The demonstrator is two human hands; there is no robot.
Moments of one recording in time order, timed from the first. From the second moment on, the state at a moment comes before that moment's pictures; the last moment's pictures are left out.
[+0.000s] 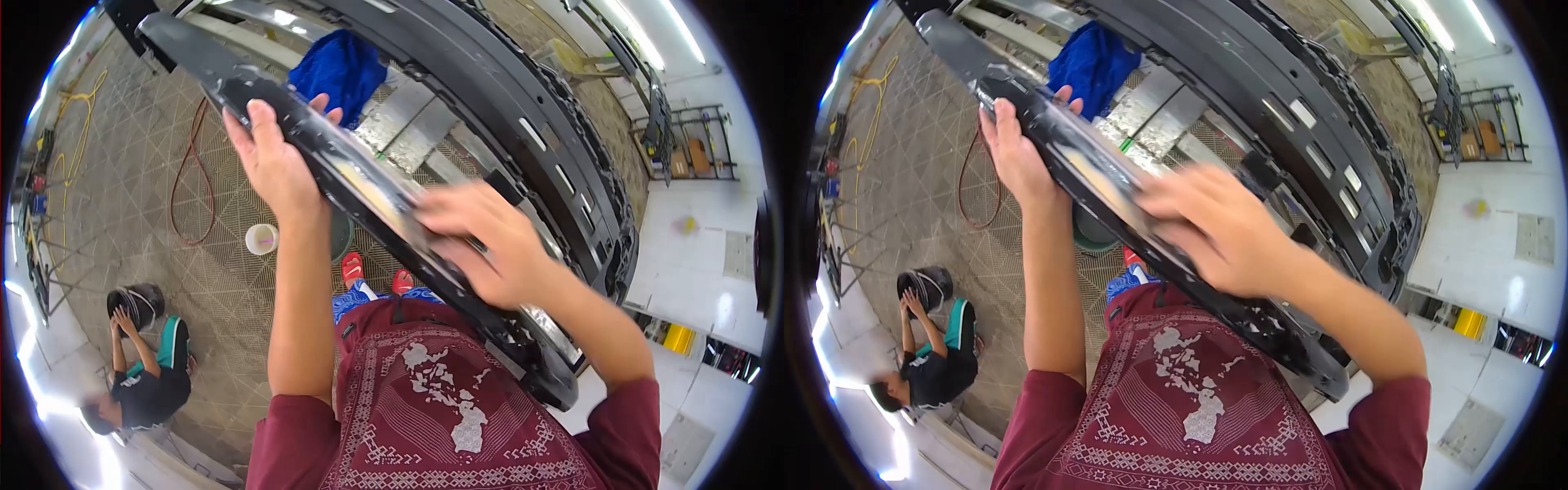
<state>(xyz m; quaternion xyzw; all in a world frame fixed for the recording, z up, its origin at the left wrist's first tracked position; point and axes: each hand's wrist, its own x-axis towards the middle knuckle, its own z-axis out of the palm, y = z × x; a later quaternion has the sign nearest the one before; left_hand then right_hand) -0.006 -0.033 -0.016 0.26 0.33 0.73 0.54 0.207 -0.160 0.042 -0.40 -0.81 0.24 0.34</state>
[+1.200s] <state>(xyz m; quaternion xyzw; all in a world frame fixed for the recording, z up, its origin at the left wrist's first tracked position) -0.003 -0.034 -0.009 0.23 0.31 0.75 0.54 0.250 -0.225 0.048 -0.41 -0.82 0.29 0.28</state>
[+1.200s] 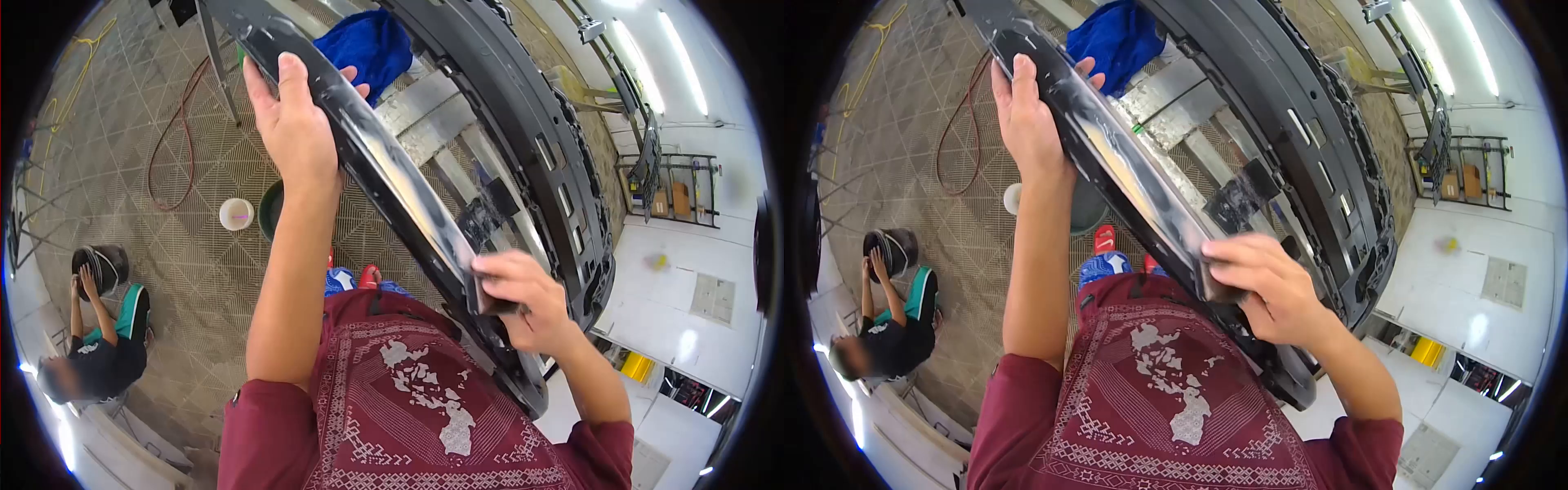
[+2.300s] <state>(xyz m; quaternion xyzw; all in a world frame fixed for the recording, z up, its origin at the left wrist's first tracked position) -0.005 -0.036 -0.009 0.24 0.32 0.75 0.53 0.198 -0.211 0.052 -0.54 -0.75 0.18 0.33</state>
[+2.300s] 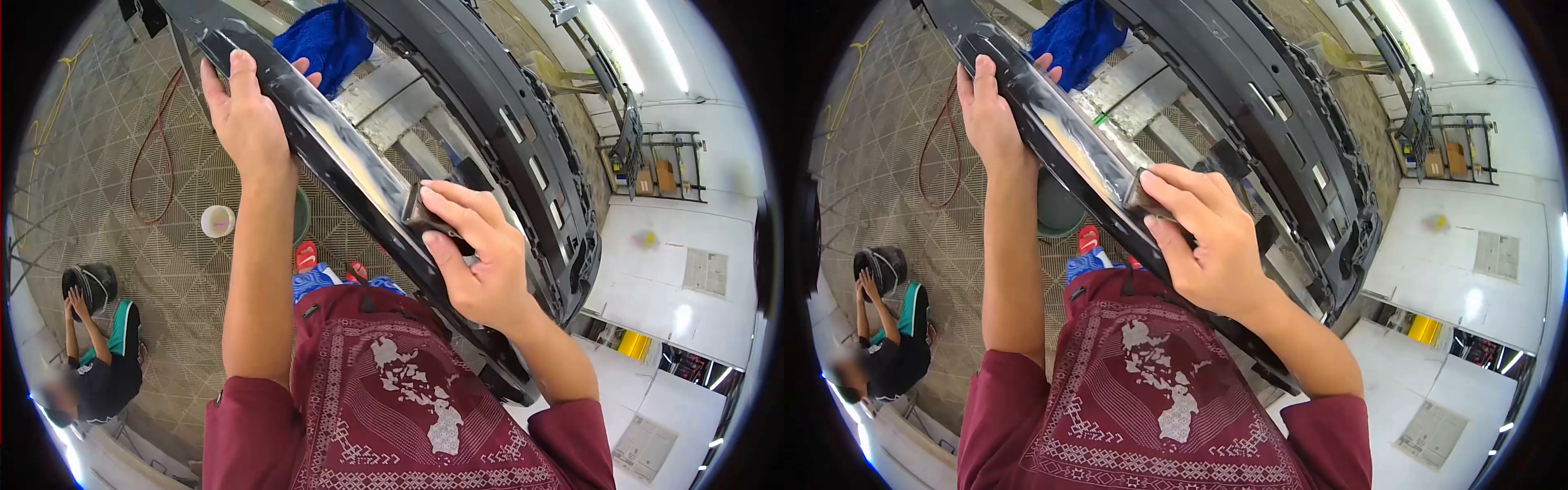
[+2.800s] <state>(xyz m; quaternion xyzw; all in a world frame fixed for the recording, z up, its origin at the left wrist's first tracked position) -0.008 -0.031 -0.014 0.27 0.33 0.74 0.52 0.211 -0.177 0.051 -0.43 -0.80 0.27 0.31</state>
